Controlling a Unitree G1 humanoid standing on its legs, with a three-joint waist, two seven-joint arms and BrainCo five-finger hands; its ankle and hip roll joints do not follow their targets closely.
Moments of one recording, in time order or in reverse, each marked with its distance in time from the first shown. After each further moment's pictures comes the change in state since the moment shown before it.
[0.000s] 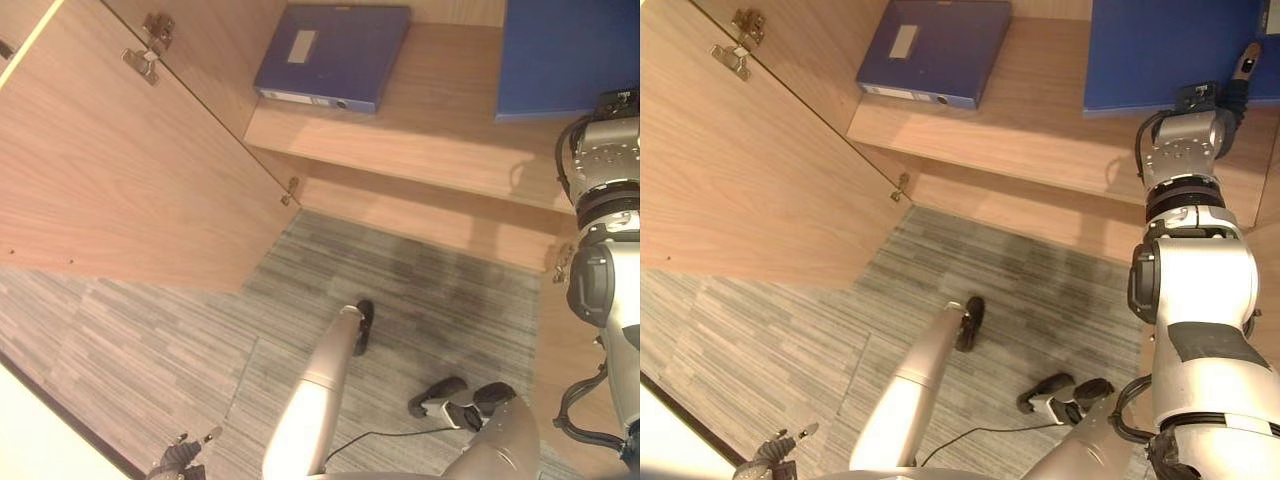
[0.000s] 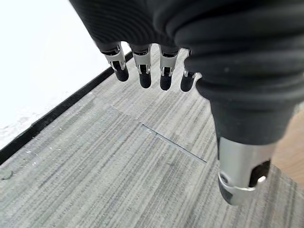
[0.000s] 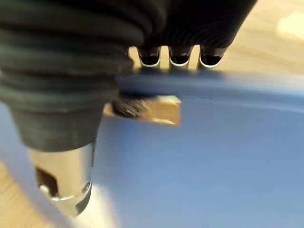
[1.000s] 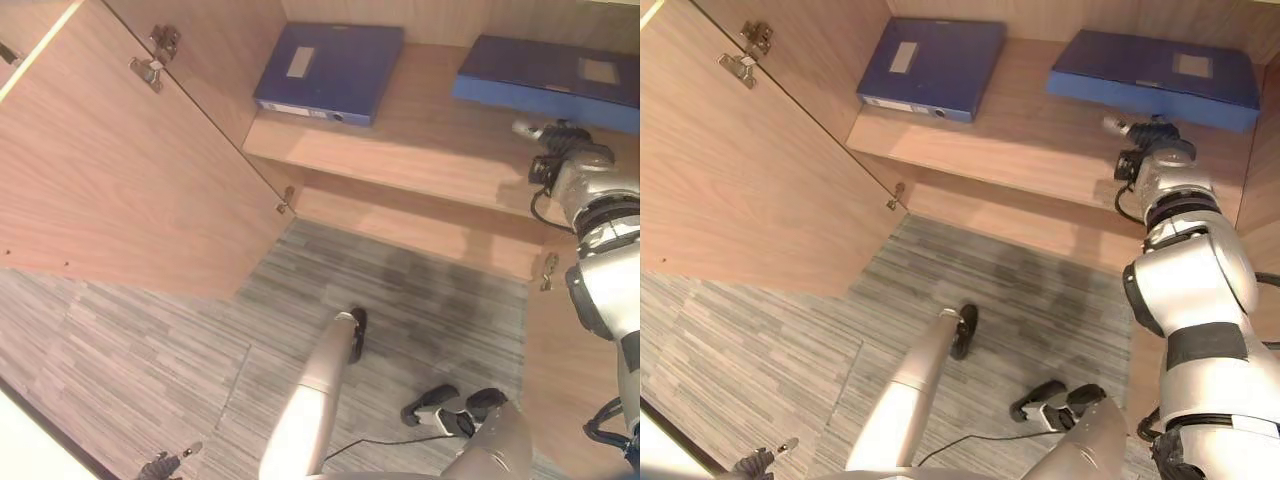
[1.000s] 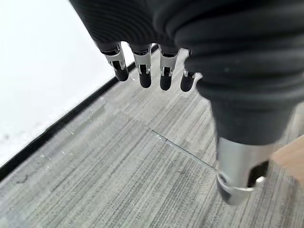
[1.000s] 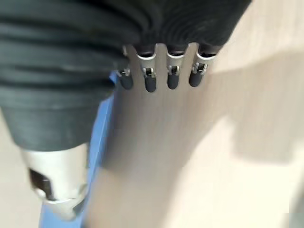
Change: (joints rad) left arm -0.072 0.046 0.072 0.152 0.090 0.019 -0.117; right arm 0.003 -0.038 0.588 0.203 -0.831 0.472 0.430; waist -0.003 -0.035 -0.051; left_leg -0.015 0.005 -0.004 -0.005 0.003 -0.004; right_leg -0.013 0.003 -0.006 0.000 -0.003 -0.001
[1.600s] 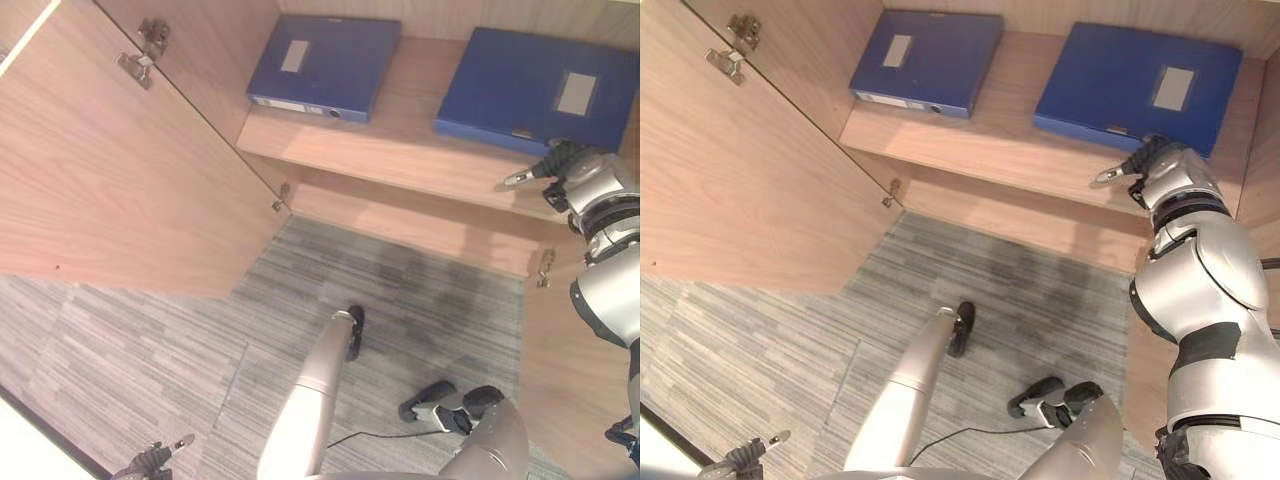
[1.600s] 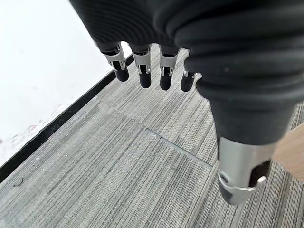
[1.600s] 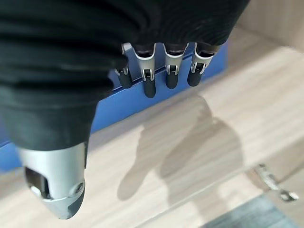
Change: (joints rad) left arm -0.002 0.042 0.058 0.022 0.010 0.019 -0.059; right arm -0.001 -0.003 0.318 -0.120 -0.475 0.012 0.157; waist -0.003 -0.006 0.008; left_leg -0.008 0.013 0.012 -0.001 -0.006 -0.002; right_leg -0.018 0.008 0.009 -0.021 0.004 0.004
